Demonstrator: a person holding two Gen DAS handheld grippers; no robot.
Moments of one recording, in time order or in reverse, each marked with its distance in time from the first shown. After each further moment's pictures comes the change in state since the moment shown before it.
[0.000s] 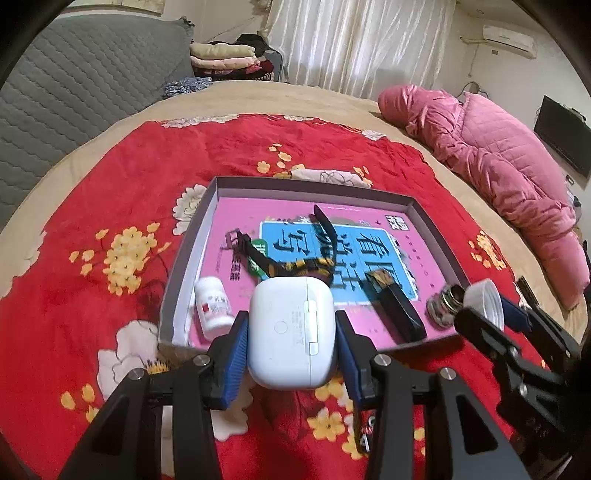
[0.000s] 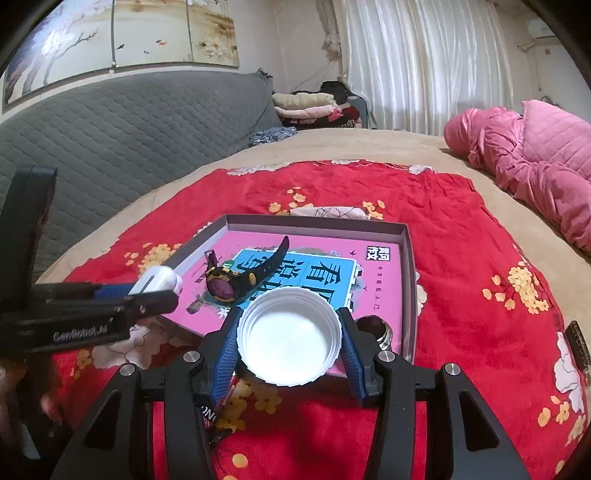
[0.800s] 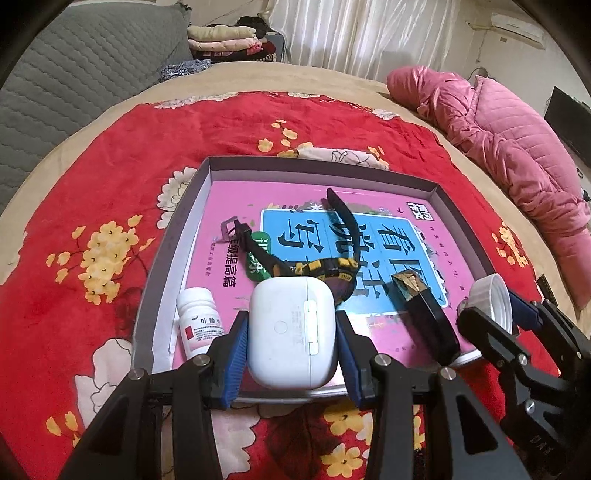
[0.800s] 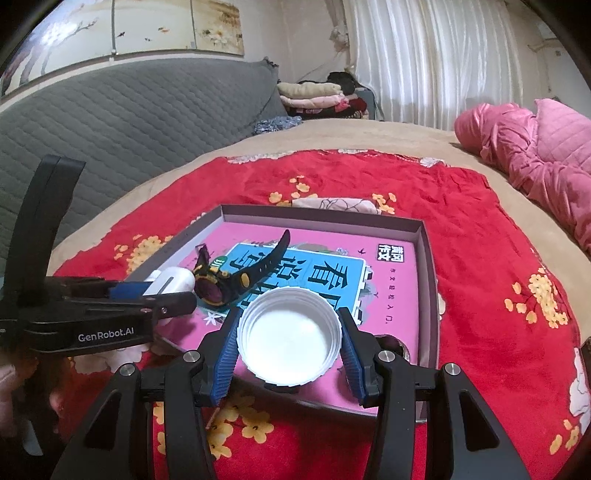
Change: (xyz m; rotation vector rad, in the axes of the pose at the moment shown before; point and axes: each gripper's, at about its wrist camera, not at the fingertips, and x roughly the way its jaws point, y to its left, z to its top) left arm 0.046 0.003 0.010 0.001 0.077 0.017; right arm 0.044 -0.002 0.007 -0.030 0.048 0.009
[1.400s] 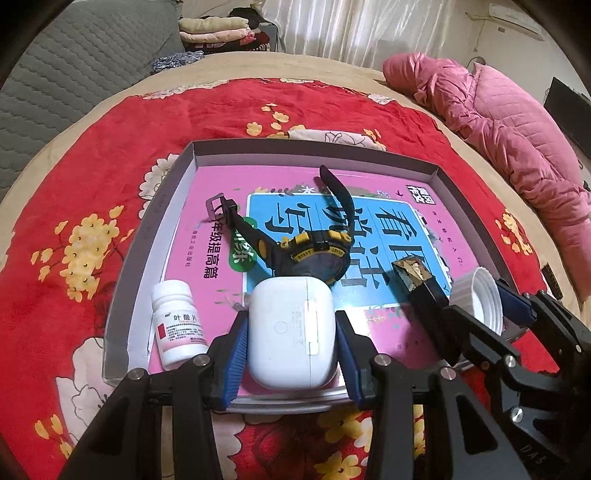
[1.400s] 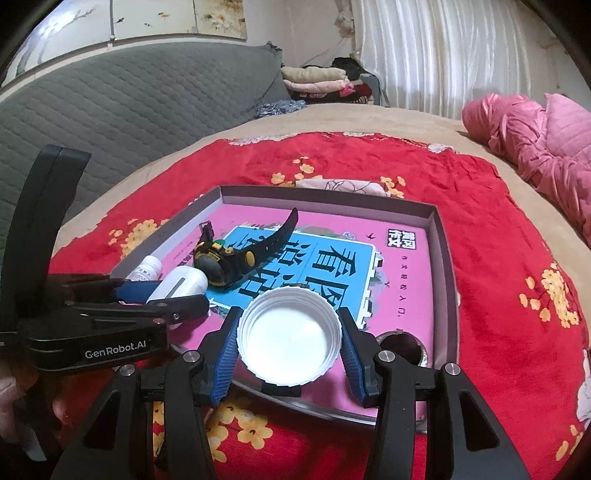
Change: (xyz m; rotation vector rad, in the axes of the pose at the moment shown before) left arm 0.017 -0.008 -0.004 0.027 0.040 -0.003; right arm 0.021 0.001 -0.003 -0.010 0.061 0.016
